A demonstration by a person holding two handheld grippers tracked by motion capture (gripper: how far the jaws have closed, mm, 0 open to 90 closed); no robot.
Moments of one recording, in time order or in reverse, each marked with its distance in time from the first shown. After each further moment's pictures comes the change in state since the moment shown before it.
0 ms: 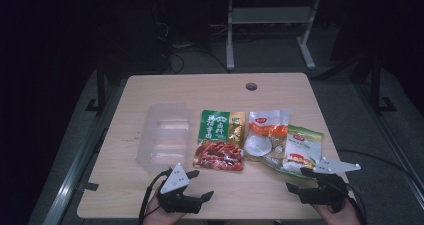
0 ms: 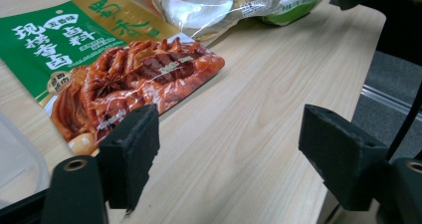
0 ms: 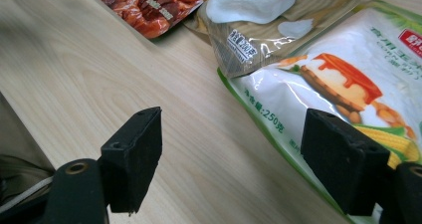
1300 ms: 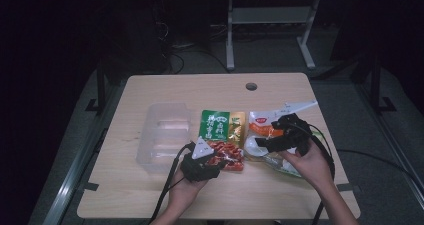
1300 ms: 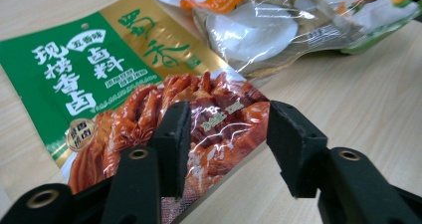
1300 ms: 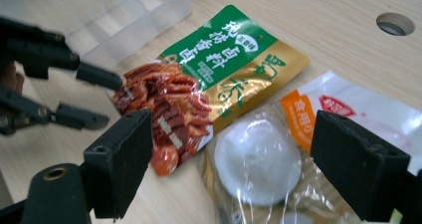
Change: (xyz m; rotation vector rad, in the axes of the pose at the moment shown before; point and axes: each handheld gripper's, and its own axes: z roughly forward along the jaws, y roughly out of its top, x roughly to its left) left arm 0.024 0.048 0.068 0.081 0.119 -0.053; right arm 0.009 0.155 0.040 0.061 0.040 -0.064
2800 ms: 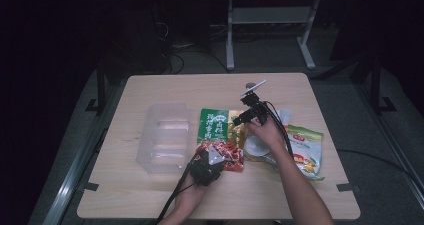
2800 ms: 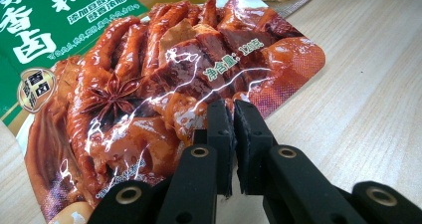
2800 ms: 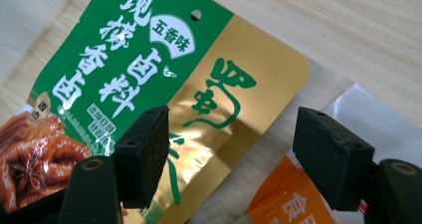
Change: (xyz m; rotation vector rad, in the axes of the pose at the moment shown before) left arm -0.008 -0.020 0.037 0.190 0.074 0.077; right arm -0.061 0.052 0.159 0.275 -0.027 0.215
